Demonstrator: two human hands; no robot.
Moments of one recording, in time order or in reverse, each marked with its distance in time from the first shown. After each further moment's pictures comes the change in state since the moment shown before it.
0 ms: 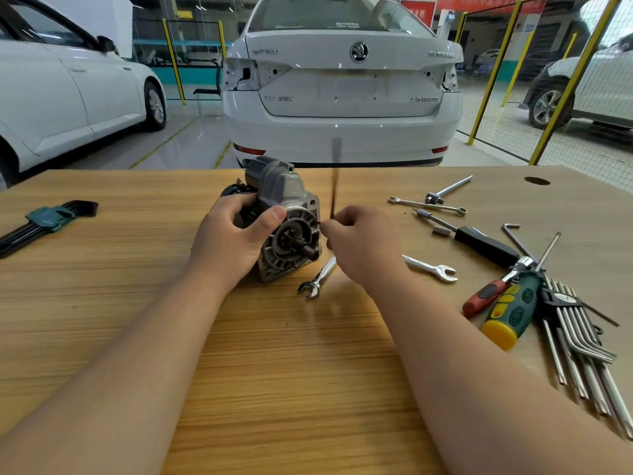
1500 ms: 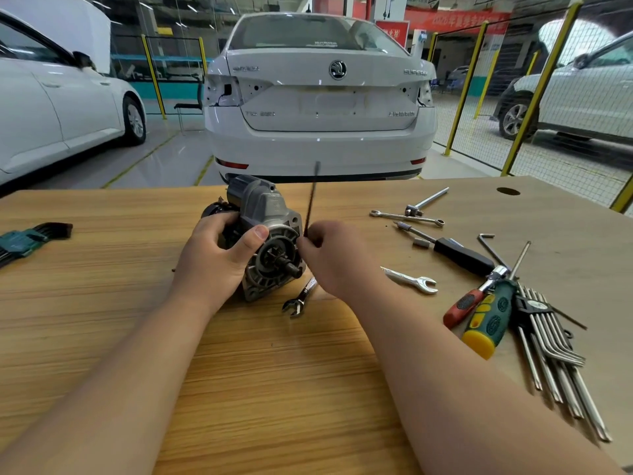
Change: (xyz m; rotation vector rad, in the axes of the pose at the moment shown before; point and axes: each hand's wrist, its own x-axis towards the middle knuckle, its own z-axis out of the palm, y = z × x) left_hand 0.001 0.001 0.003 -0.002 0.028 -0.021; right_hand 0.006 -0.003 -0.001 -0.298 -0.087 -0.121
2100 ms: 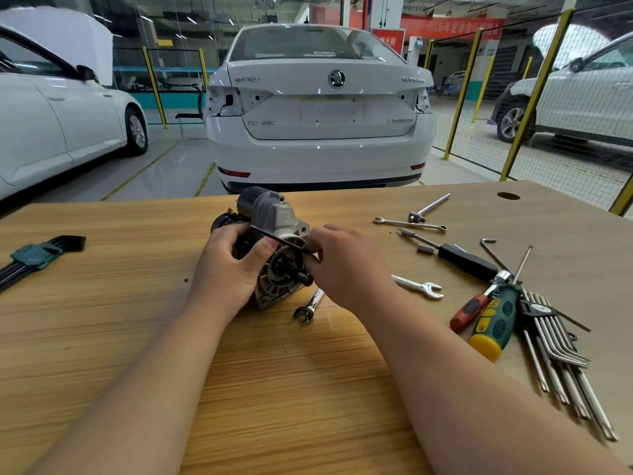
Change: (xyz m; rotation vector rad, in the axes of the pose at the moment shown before) left_hand 0.001 0.001 -0.001 0.003 -0.053 0.017; right_hand -0.004 -0.004 -0.002 -0.285 0.139 -0.331
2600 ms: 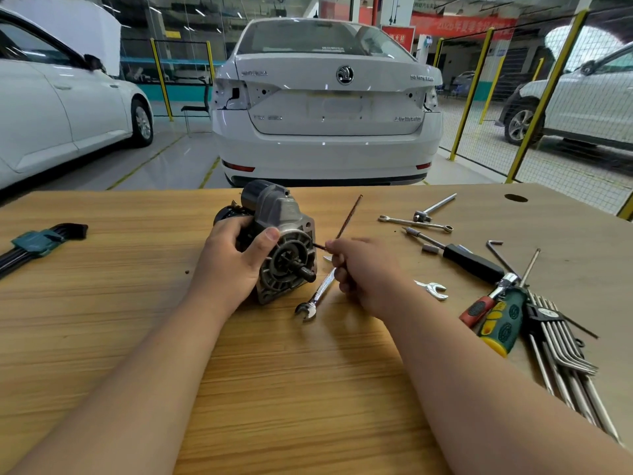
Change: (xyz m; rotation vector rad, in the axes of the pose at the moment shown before) left_hand 0.000 -0.002 0.002 -0.021 0.013 0.005; right_hand -0.004 0.014 0.002 1.082 -0.139 0.857
